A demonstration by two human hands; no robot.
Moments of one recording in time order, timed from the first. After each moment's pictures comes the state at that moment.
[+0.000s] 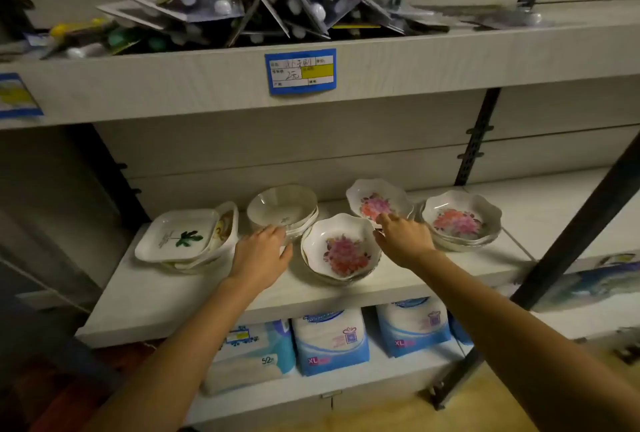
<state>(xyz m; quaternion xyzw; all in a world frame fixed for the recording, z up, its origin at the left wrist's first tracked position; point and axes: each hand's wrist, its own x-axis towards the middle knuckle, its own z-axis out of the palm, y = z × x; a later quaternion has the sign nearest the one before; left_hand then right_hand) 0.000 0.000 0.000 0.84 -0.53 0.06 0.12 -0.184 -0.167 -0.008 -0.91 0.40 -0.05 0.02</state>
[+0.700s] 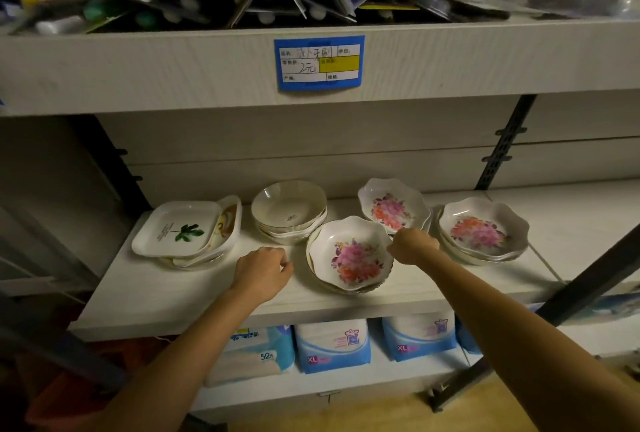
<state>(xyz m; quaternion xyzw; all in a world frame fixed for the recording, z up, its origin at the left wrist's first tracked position) 0.023 -0.015 -0.037 0.88 -0.47 -0.06 0.08 -0.154 -0.211 -0.032 -0.85 0.49 0.12 0.13</state>
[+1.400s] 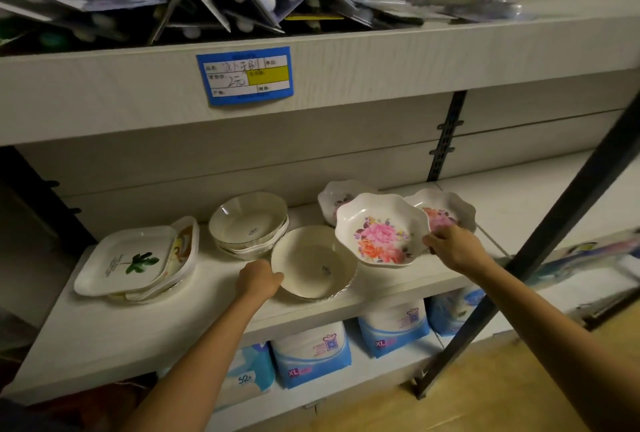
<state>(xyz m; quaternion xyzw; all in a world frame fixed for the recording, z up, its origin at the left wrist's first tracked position) 0.007 -0.070 -0.060 0.90 -0.37 -0.21 0.08 -0.274 -0.215 -0.002 -0.78 0.56 -0.11 0.26</state>
